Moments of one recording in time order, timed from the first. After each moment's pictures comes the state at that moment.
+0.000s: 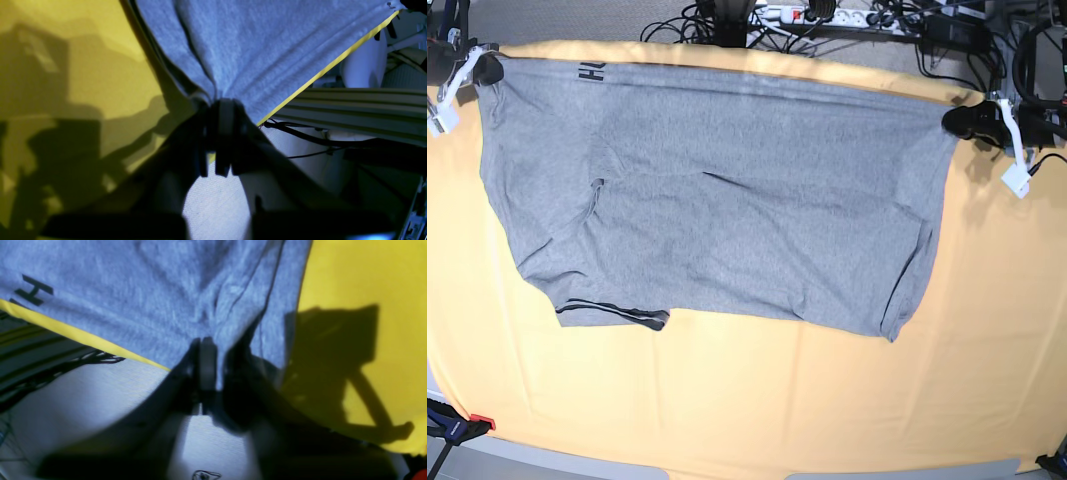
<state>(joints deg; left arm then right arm) 18.0 -46.2 -18.6 84.3 -87.9 -41.9 80.8 -34.3 32.1 39.5 97.9 56.9 41.8 -80.5</state>
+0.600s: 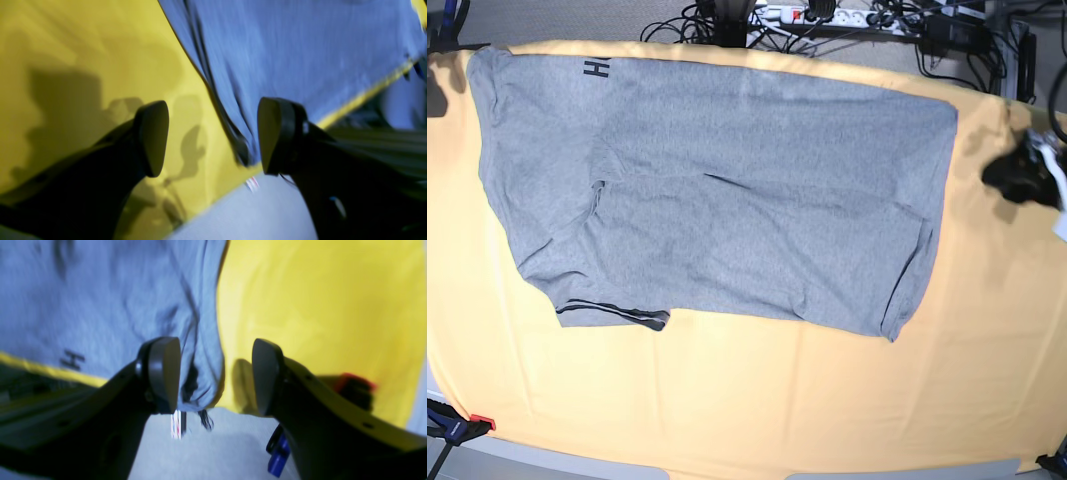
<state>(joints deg) 9.5 -49.6 -28.9 84.4 -87.4 -41.7 81.0 -34.3 33.2 62.7 97.9 72.2 41.8 -81.6</state>
